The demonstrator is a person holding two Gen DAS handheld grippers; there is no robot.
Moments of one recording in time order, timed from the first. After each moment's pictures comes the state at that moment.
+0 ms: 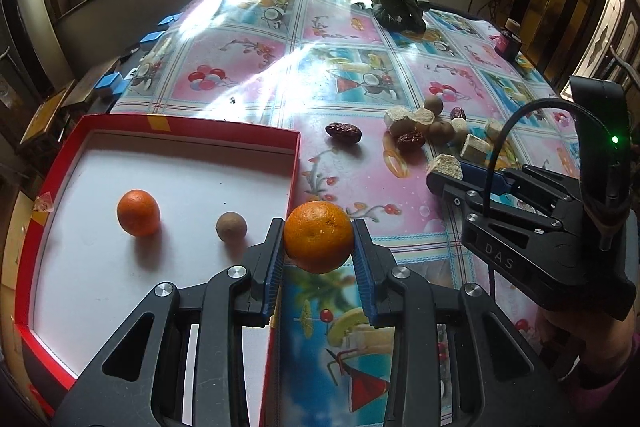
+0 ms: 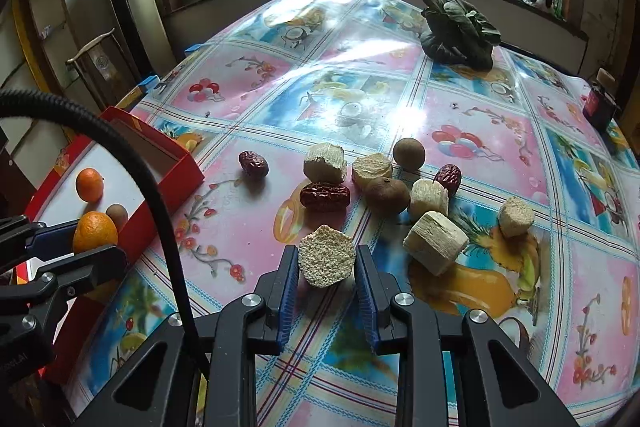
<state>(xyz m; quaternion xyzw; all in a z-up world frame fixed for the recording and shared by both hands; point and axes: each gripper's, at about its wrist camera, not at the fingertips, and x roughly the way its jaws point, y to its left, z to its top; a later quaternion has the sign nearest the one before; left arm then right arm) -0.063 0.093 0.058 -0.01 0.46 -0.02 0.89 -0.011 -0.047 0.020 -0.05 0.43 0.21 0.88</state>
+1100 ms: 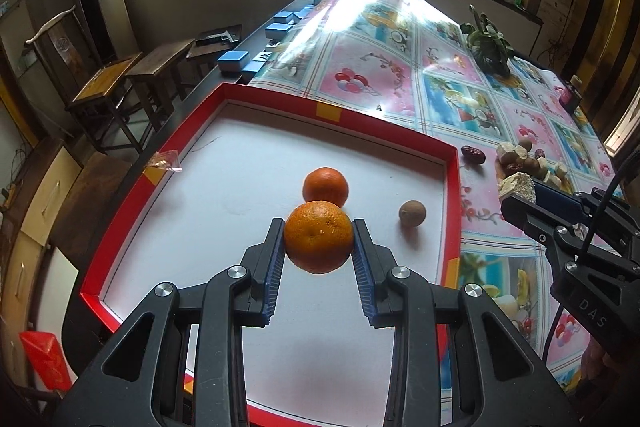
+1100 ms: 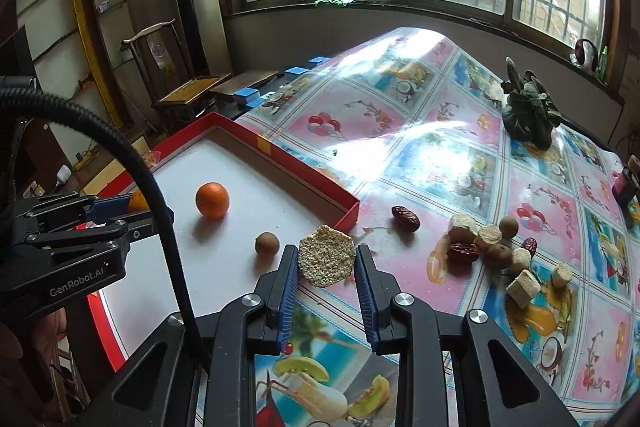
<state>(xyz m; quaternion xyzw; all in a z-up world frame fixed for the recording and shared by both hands) -0.105 0.209 0.070 -0.05 0.44 0.08 0.89 -0.073 0.048 0.075 -0.09 0.37 0.29 0.88</state>
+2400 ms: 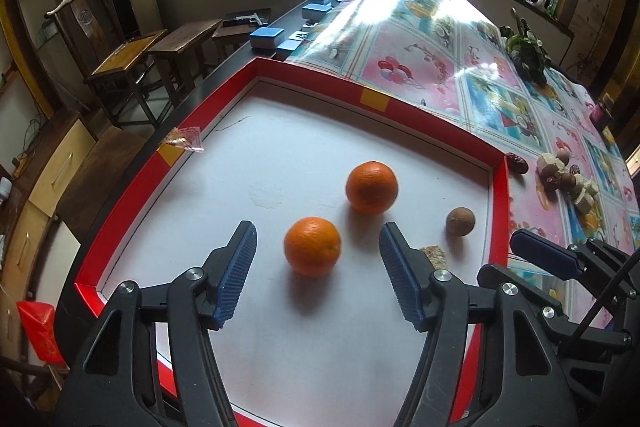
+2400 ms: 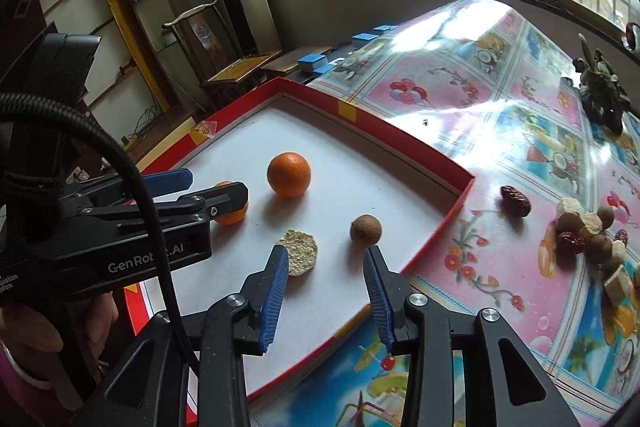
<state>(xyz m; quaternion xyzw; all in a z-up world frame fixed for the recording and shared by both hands) -0.093 0.223 0.050 -0.08 0.45 0.12 0.88 -0.076 0.091 0.044 -0.07 0.41 0.36 0.83</state>
